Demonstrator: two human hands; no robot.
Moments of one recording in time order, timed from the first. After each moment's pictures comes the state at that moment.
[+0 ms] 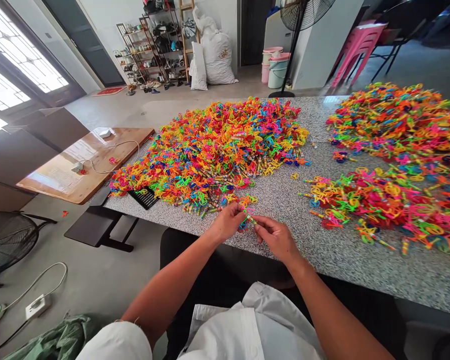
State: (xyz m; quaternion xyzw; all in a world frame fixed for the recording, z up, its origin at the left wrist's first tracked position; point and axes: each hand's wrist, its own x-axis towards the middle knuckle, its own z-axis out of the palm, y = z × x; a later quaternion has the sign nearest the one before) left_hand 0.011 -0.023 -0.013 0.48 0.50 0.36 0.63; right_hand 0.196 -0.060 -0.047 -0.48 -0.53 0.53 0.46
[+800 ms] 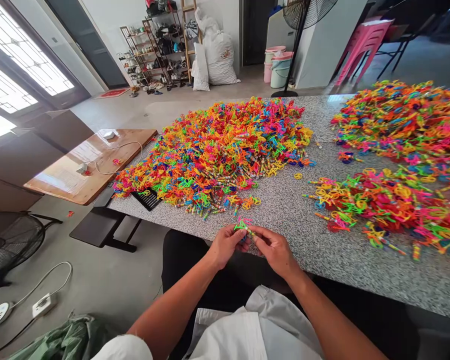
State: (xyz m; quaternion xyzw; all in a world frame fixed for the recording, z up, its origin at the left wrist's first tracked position) left_hand -0.002 -0.073 -0.032 0.35 0.47 0.38 0.72; right_hand 0.178 -0.086 -0.050 -0.49 -0.56 0.52 0.42
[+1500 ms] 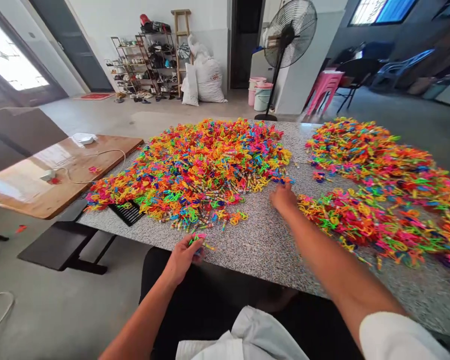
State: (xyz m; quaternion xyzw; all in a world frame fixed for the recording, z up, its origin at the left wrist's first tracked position) left_hand -0.075 -0.066 -0.024 0.36 0.58 0.43 0.59; right_hand 0.264 0.123 -0.034 -0.79 -0.58 0.08 0.15
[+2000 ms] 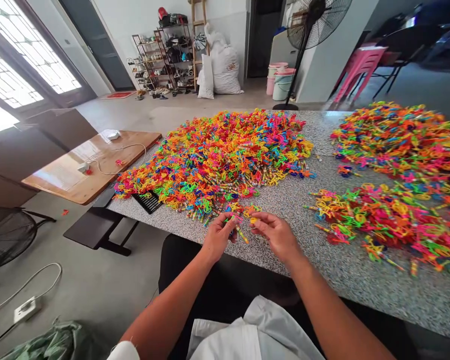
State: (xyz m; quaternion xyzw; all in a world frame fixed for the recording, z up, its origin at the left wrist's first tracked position) left_hand -0.011 -0.046 -0.010 0.39 0.49 0.50 0.61; right_hand 0.176 -0.025 -0.029 -0.43 -0.43 0.63 0.49
